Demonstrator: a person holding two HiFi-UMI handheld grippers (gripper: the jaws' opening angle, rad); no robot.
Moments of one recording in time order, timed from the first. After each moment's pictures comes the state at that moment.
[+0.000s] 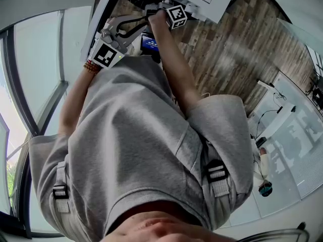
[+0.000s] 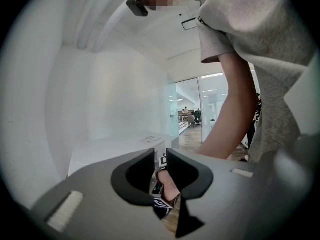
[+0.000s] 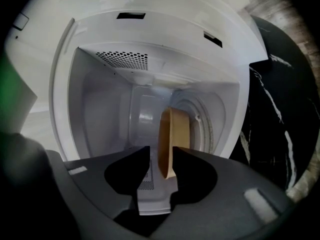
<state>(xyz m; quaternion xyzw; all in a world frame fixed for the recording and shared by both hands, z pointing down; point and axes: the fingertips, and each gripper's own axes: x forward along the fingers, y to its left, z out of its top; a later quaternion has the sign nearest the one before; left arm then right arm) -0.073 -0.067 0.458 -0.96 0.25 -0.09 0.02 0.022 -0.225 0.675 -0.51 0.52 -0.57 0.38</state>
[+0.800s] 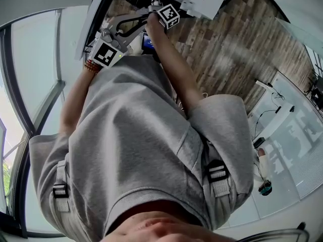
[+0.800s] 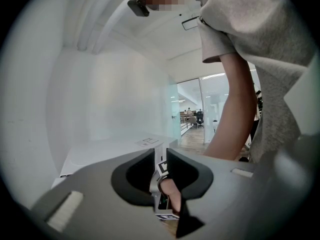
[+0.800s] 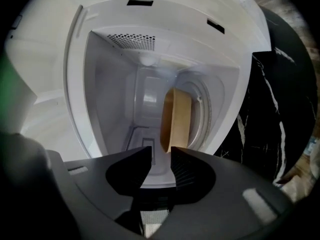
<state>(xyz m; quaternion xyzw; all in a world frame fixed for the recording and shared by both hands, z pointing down) -0.049 -0.059 0.460 -0.96 0.27 -0.08 0.01 -0.013 -0.202 0.672 -0.45 0.58 -0.60 0.32</state>
